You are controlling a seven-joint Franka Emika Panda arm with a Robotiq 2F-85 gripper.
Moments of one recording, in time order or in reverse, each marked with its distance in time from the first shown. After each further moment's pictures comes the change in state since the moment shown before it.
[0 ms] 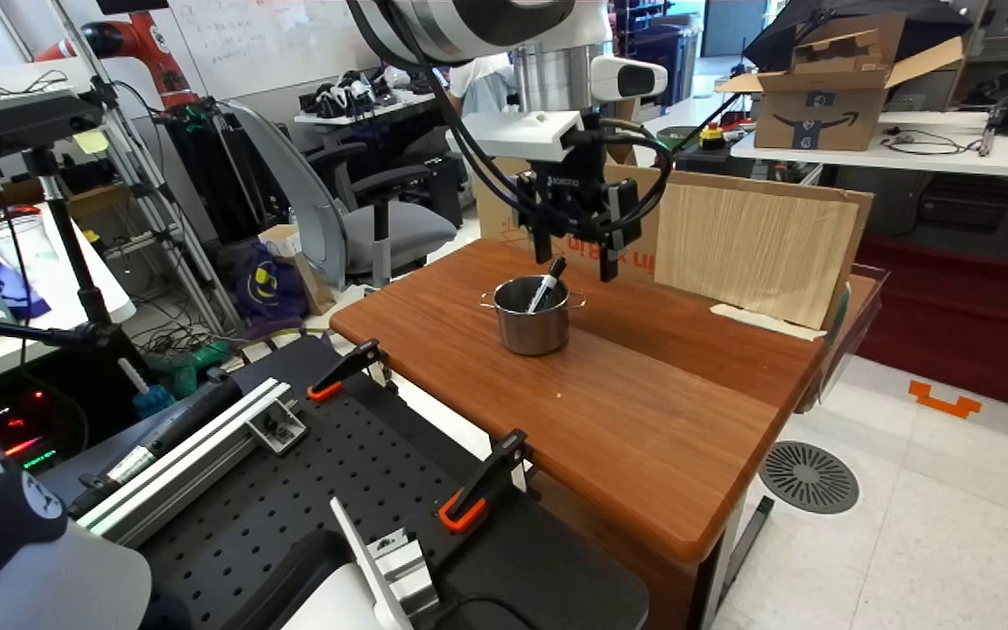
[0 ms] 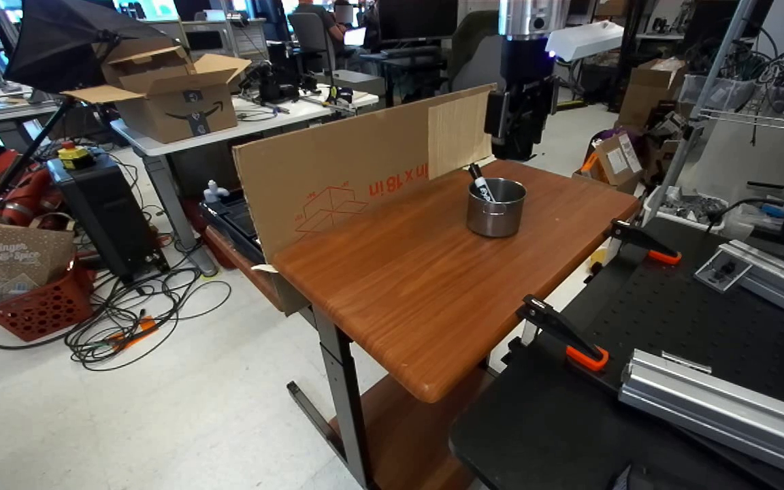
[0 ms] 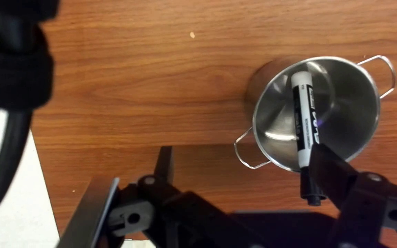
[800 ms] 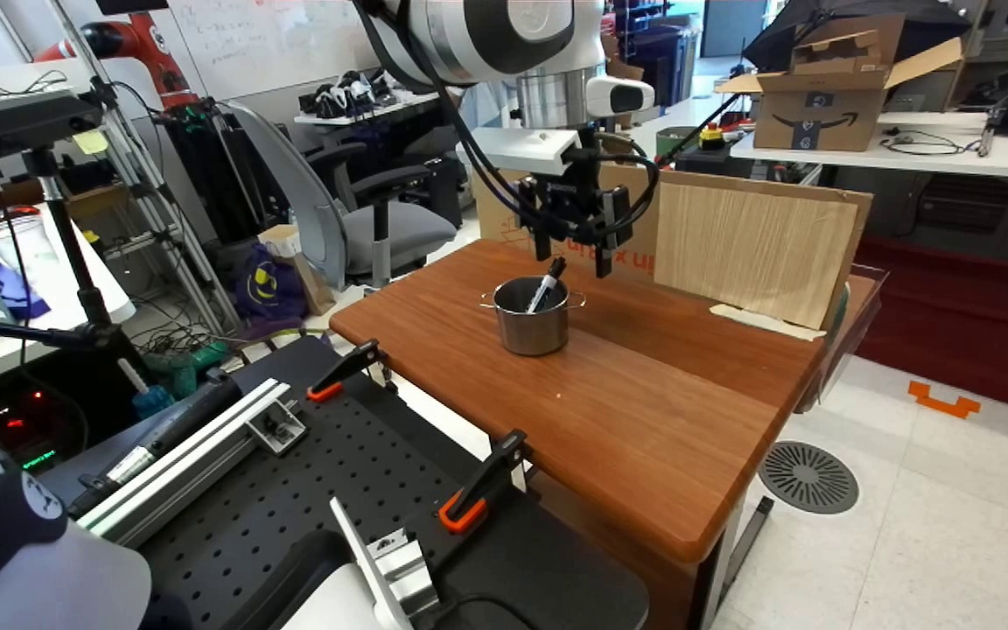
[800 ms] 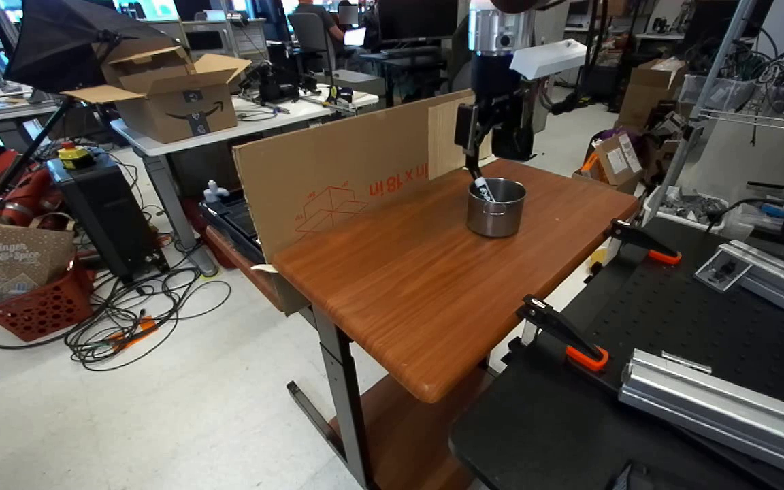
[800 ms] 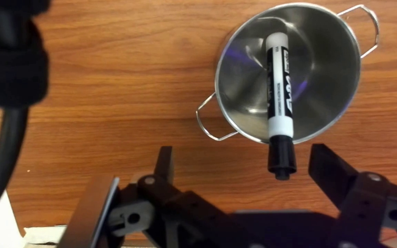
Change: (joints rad) arm 0.015 0.102 0.041 0.092 0.015 0.029 0.027
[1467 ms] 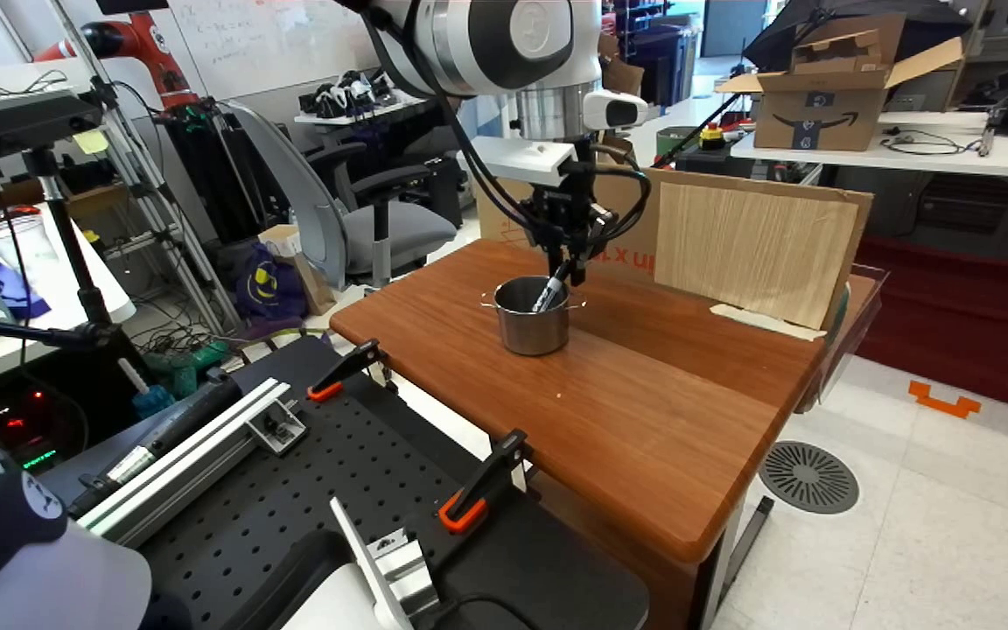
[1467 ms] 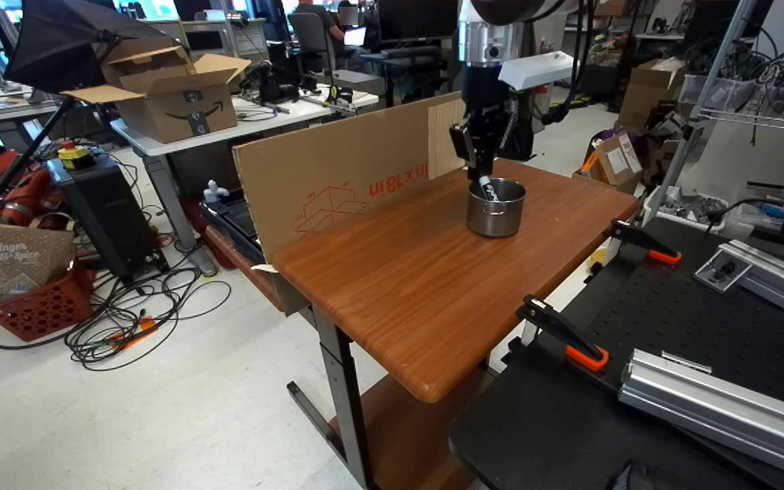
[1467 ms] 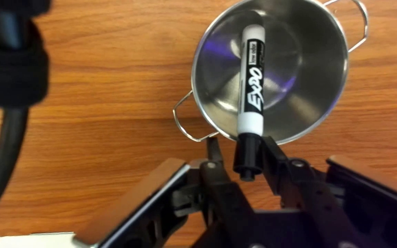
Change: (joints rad) arm 0.000 0.042 0.020 0.031 0.024 0.000 0.000
